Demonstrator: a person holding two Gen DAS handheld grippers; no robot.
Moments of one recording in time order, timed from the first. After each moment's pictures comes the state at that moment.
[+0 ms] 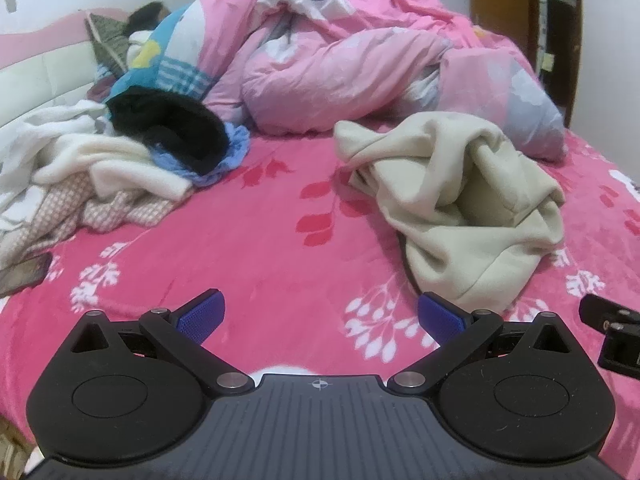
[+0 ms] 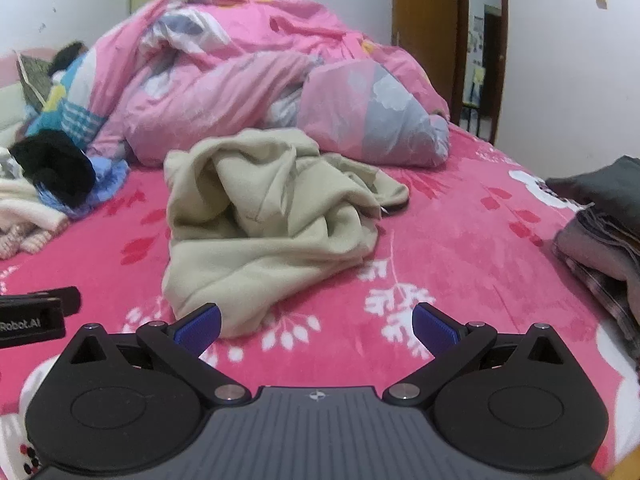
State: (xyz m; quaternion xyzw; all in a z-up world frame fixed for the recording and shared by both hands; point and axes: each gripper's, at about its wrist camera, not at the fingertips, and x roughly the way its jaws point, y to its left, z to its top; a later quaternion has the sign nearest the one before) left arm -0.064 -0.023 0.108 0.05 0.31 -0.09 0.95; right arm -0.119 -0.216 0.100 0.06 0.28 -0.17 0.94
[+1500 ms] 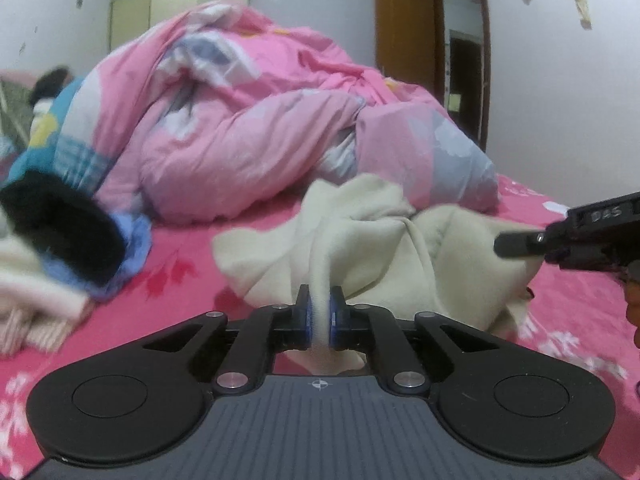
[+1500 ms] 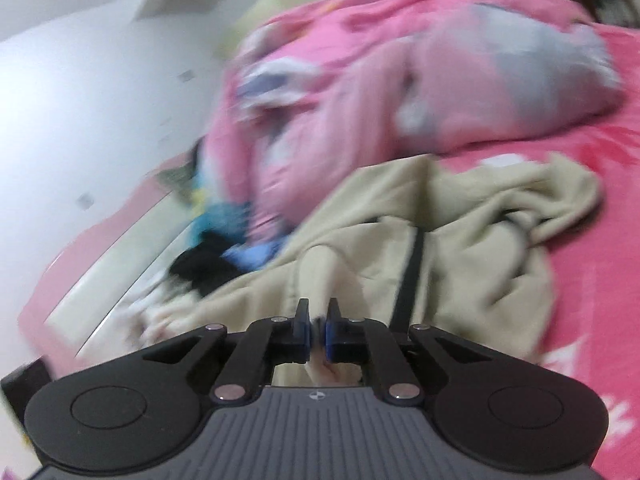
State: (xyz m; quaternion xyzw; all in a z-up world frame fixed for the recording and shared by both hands) left arm 0.005 -0.027 0.109 0.05 0.22 -0.23 0.95; right arm 0.000 -0.364 0.083 0.31 0.23 0.17 0.90
